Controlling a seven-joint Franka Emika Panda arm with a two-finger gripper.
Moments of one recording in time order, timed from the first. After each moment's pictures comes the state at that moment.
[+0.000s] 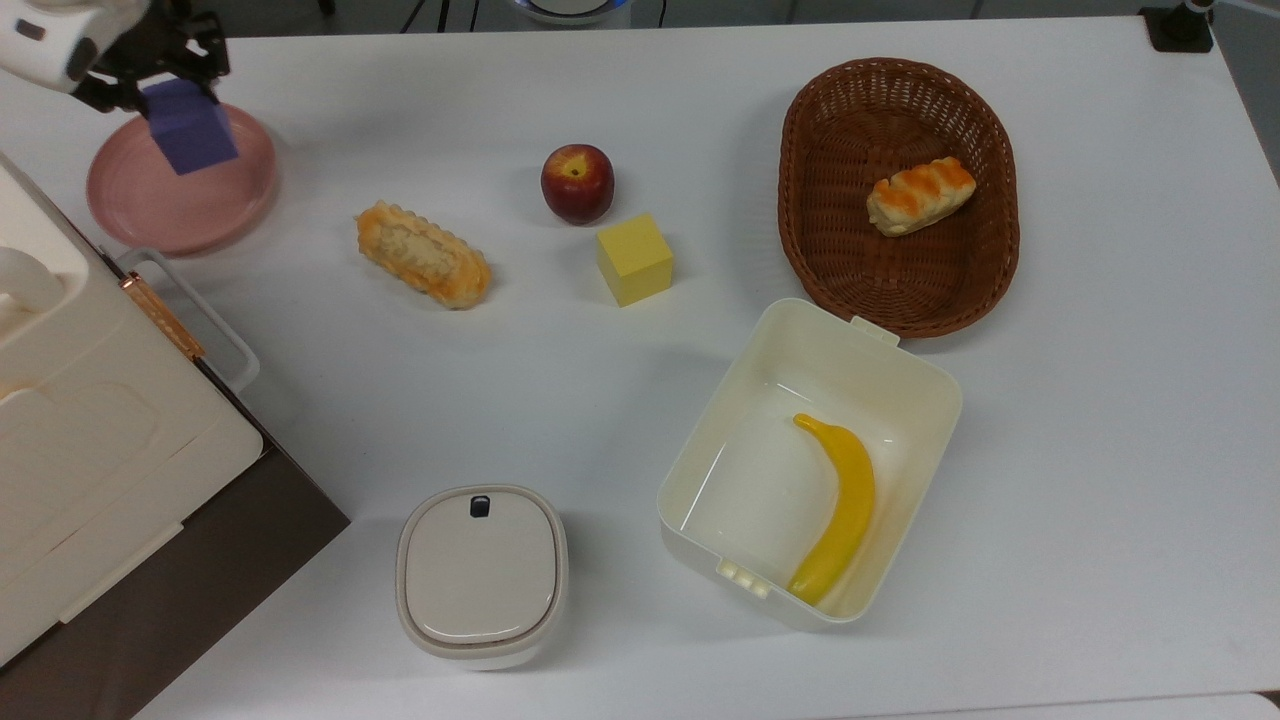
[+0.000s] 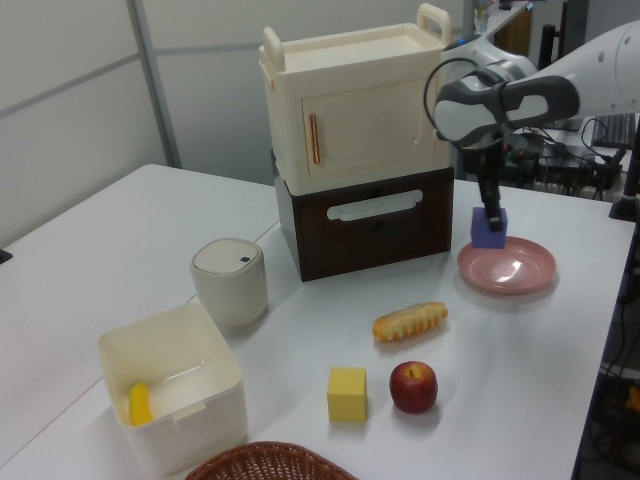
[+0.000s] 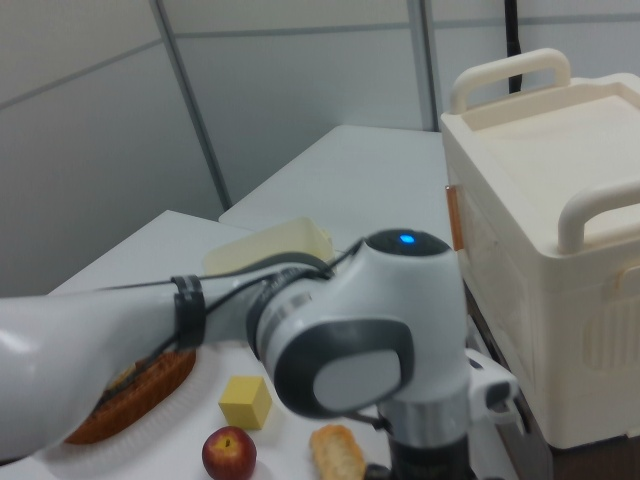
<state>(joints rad) -0.49 0.22 -0.06 -1.72 -0.18 1.81 -0.92</state>
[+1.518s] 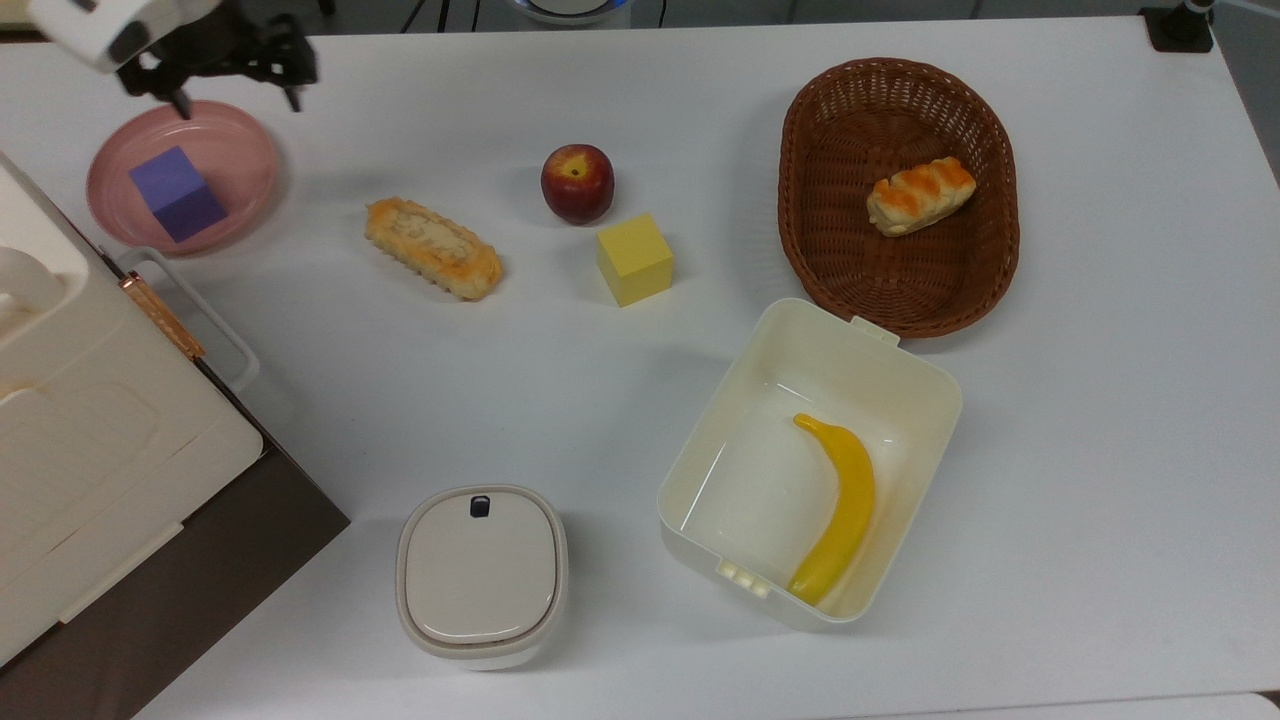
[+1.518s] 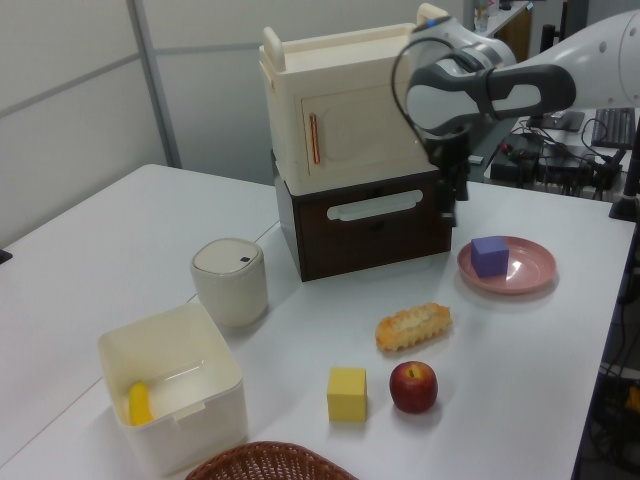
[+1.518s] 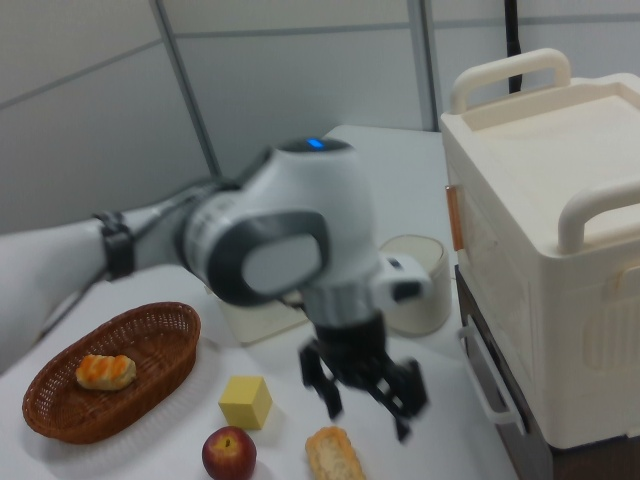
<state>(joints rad) -0.34 0.14 -0.02 -1.69 -0.15 1.74 -0.47</state>
